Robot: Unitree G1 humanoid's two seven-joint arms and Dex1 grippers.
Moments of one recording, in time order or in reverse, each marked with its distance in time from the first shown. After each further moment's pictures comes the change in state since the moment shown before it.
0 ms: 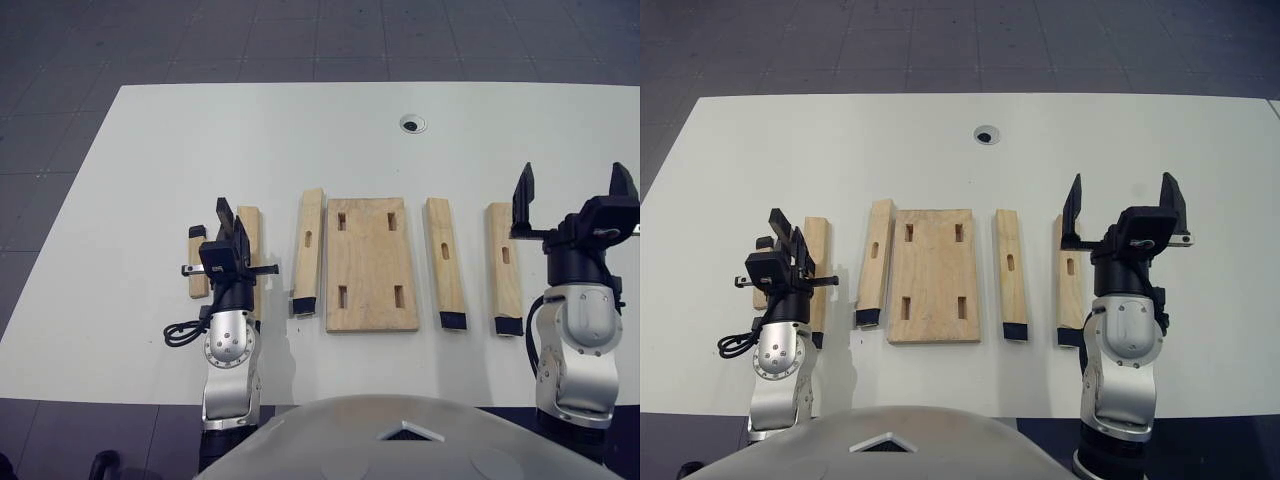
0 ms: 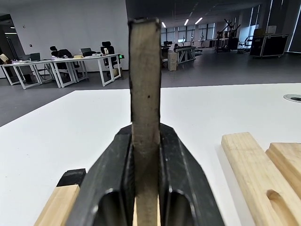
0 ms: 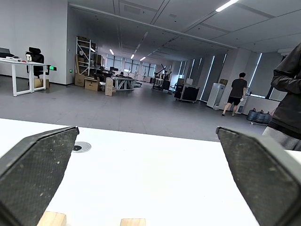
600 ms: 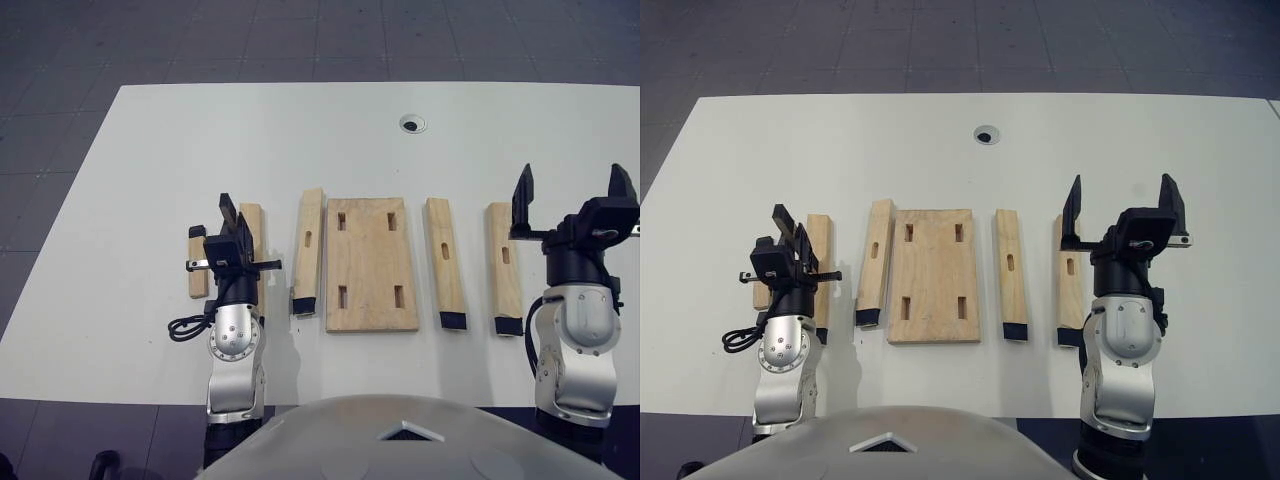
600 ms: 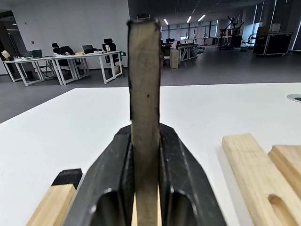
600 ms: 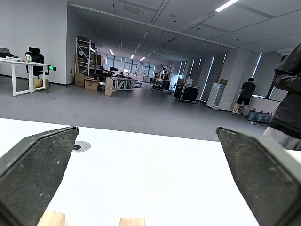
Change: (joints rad) left arm -0.013 -0.013 -0.003 0.007 0.012 0.068 0.020; right arm 0.001 0.000 -0.001 0.019 0.000 -0.022 0.000
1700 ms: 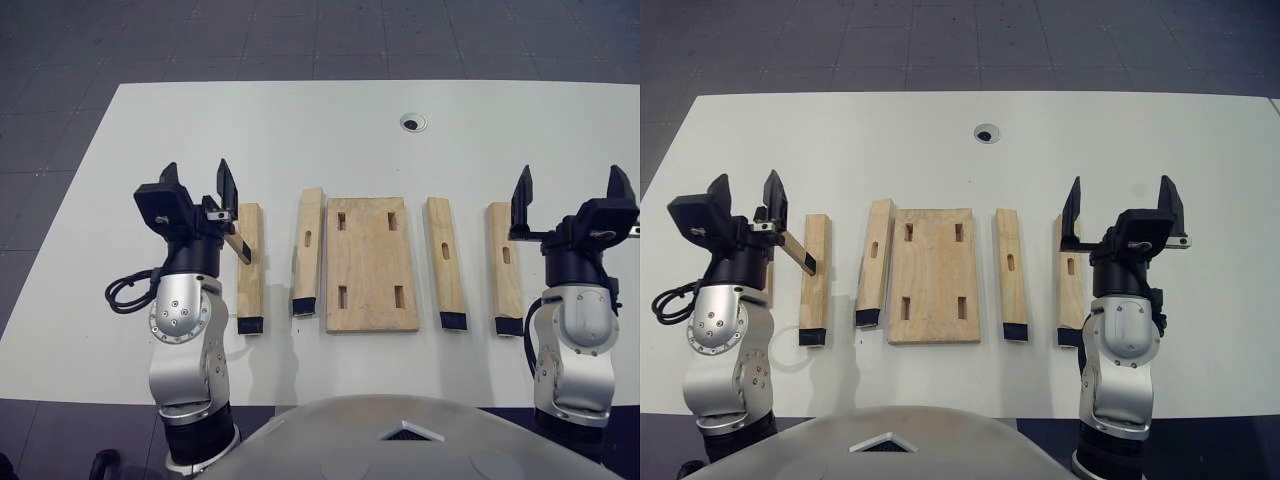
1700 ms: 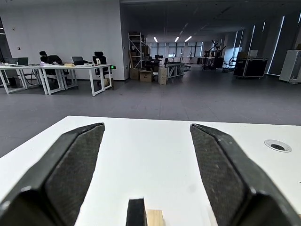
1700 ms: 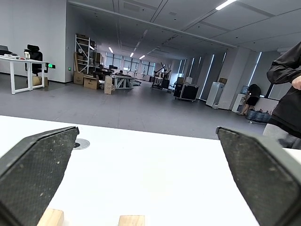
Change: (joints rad) left arm -0.179 0.101 0.152 -0.400 -0.207 0.426 -0.095; right arm 0.002 0.005 0.002 0.010 -0.009 -0.009 -0.001
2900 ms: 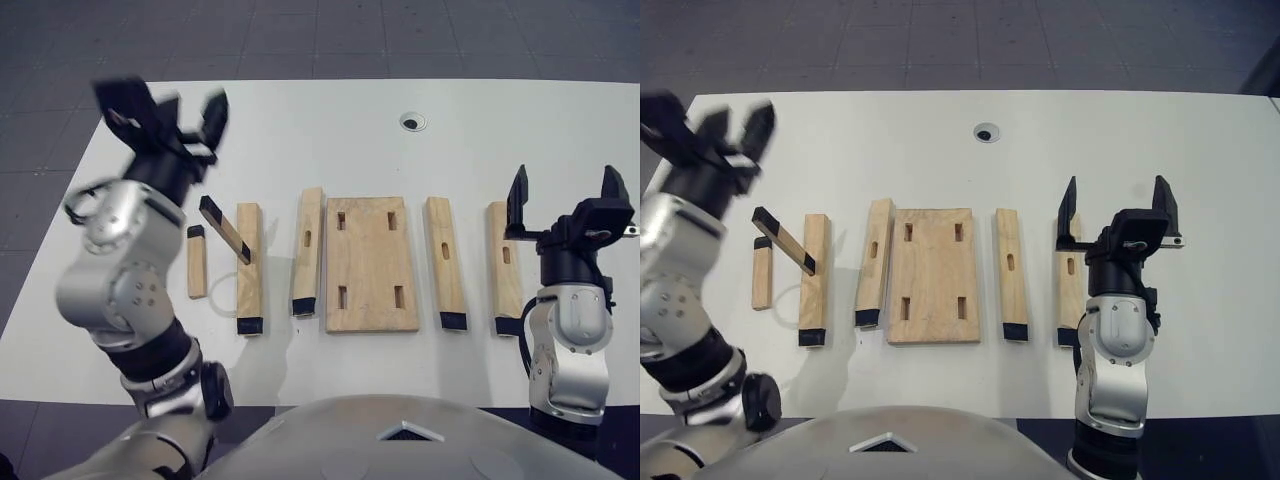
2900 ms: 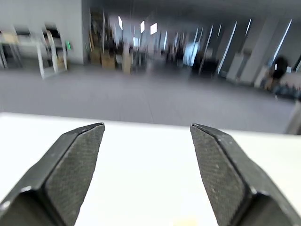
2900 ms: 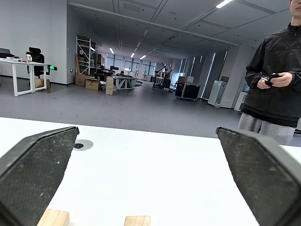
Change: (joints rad) left arm -0.334 0.166 0.178 0.102 -0.399 0.541 -0.024; right arm -0.007 0.019 0.010 0.010 -0.001 -0.012 0.001
